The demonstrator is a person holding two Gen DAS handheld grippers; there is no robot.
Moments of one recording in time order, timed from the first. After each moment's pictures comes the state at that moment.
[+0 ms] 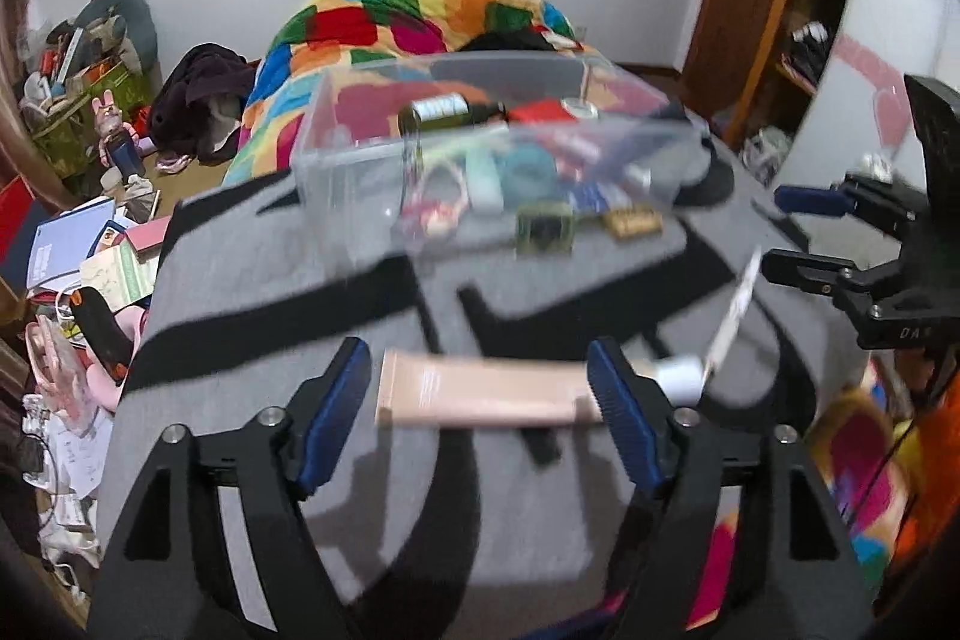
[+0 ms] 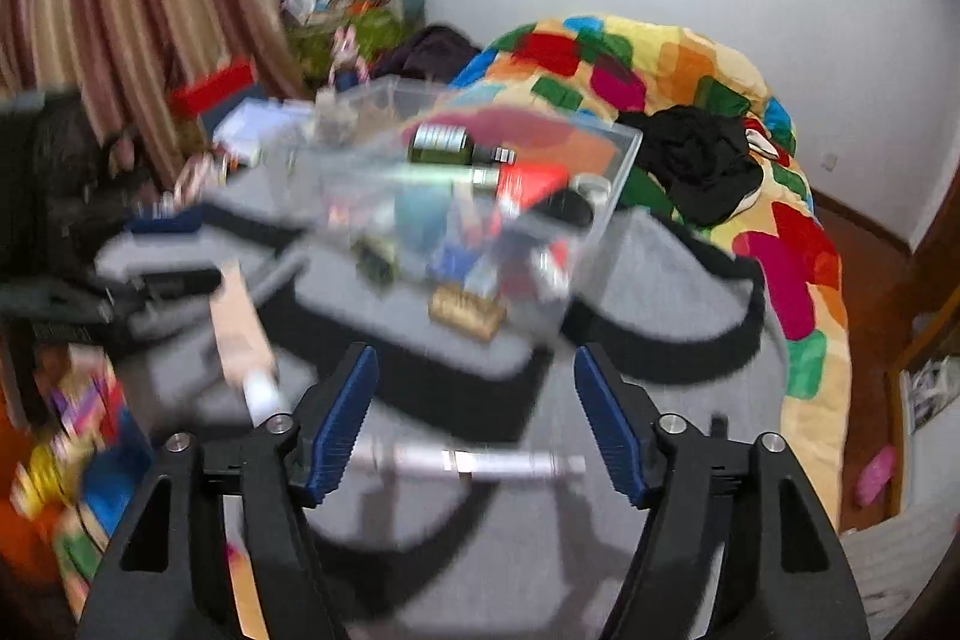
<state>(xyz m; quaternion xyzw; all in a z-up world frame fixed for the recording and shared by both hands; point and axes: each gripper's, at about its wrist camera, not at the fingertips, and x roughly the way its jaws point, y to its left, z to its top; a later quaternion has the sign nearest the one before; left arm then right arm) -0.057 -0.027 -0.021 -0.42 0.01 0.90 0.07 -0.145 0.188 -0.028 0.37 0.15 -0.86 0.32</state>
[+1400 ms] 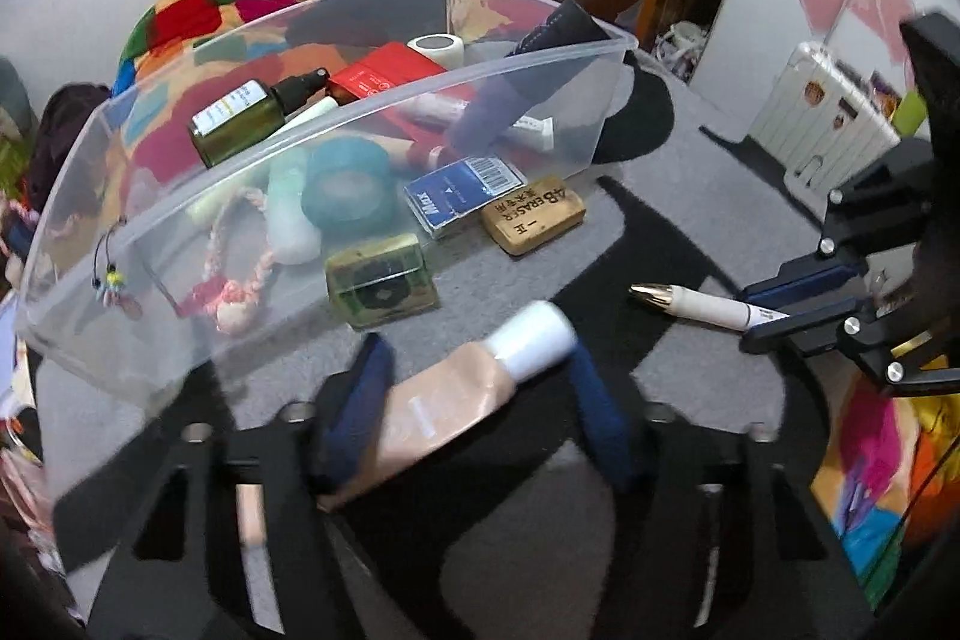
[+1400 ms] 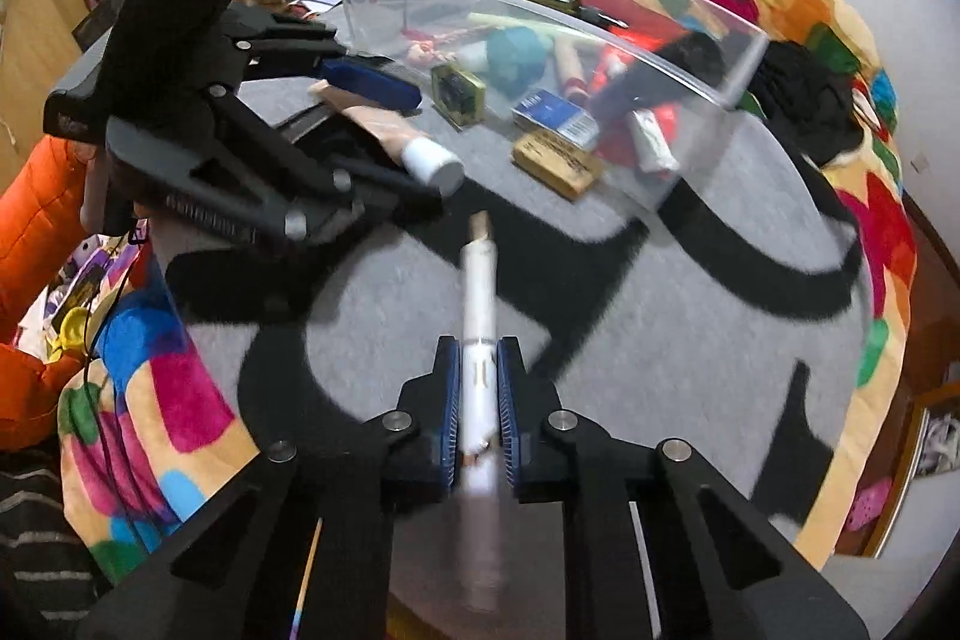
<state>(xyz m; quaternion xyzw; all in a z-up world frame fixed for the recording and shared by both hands) -0.139 0.040 -0.055 -0.48 0.08 0.85 0.19 -0.148 0.195 -0.059 0.48 0.20 -0.76 0.40</state>
